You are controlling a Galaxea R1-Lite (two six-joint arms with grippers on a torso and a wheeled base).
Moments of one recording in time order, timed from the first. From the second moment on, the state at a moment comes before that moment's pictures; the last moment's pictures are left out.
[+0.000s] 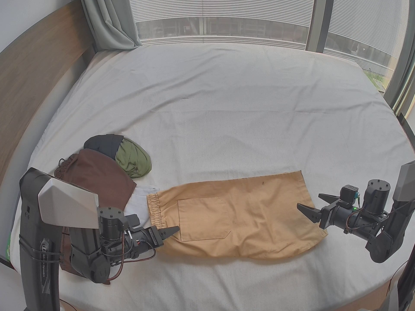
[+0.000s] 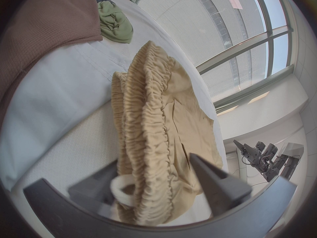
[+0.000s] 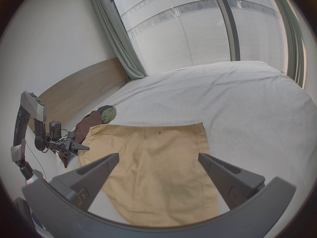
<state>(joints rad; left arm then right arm) -0.33 2.44 -0.43 -1.55 -0.36 -0.67 0.15 2.06 -0.22 -1.54 0.35 0.09</state>
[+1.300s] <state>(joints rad) -0.23 2.32 -0.36 -1.55 -0.43 -0.66 0.16 2.08 -0.20 -1.54 0.35 0.08</state>
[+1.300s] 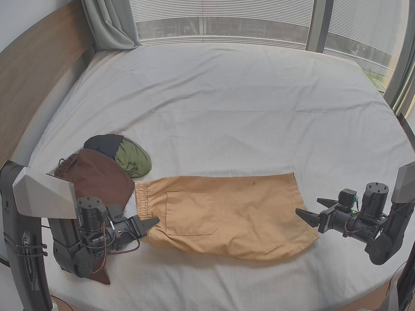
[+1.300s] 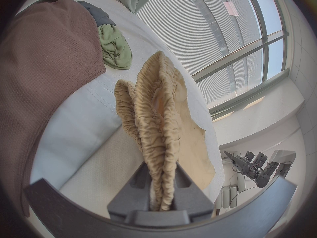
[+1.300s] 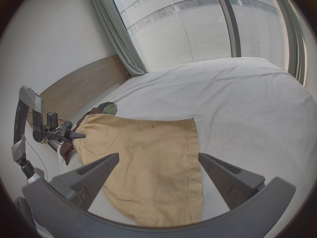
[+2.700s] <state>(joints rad) -0.05 2.17 -0.22 -1.55 -0.62 -0.55 0.20 2.07 -0.18 -1.54 0.35 0.08</state>
